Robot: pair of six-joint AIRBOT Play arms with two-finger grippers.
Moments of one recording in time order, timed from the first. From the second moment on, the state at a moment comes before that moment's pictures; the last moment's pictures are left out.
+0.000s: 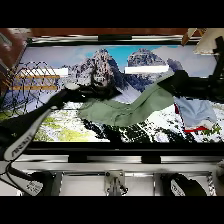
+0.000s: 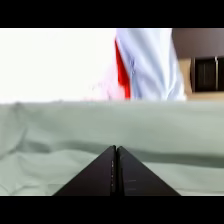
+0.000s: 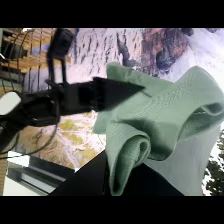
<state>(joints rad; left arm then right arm) -0.35 -1.67 1.36 0.12 -0.85 -1.04 -0.02 -0.93 1.21 2.34 -1.17 -1.53</state>
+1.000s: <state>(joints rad) 0.50 -0.82 1.36 0.15 -1.02 -1.08 0.62 -1.81 1.54 2.35 -0.60 -1.41</state>
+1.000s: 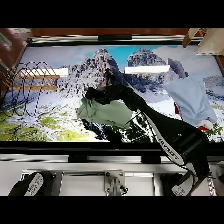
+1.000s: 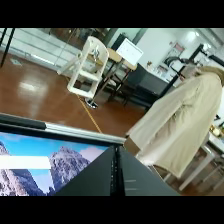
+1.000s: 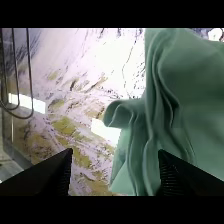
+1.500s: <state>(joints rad) 0.50 -0.81 1.35 0.18 -1.08 -1.08 0.30 -1.68 1.51 1.88 -1.25 -1.37</state>
